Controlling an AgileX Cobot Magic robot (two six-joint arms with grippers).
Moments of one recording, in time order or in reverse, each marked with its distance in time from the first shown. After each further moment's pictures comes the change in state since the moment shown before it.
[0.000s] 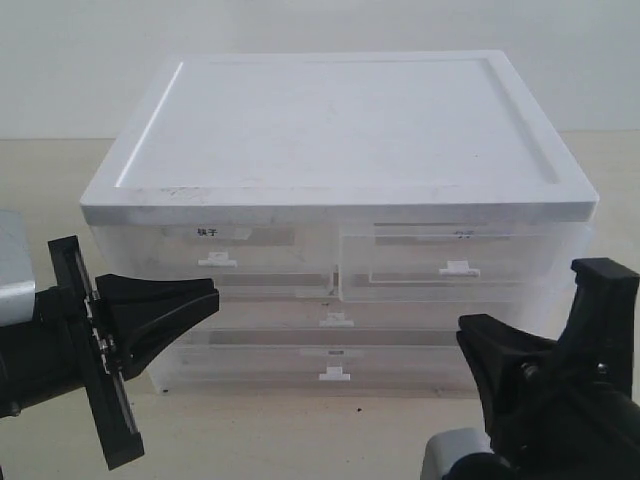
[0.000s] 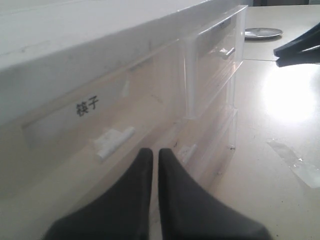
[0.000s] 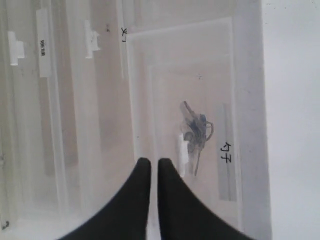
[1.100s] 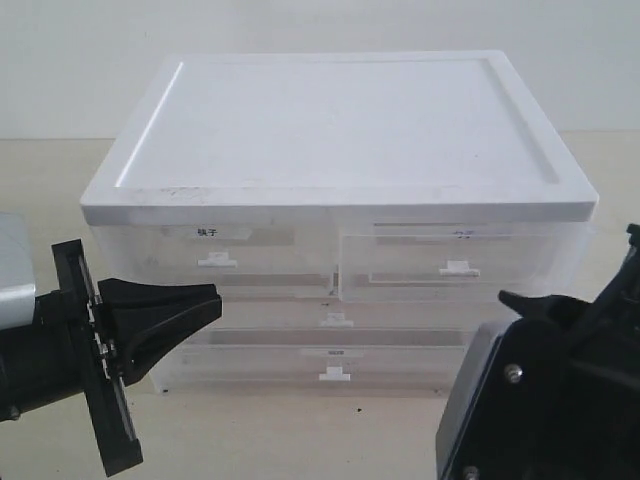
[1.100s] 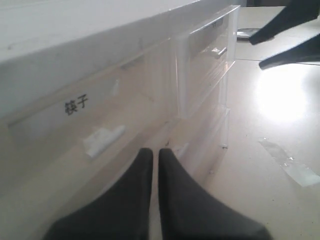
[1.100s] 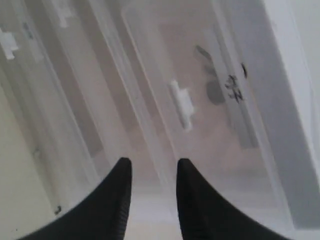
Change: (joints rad) left arm 0.000 0.000 0.000 0.023 0.000 -0.019; right arm -0.198 -0.141 -0.052 0.143 0.184 0.000
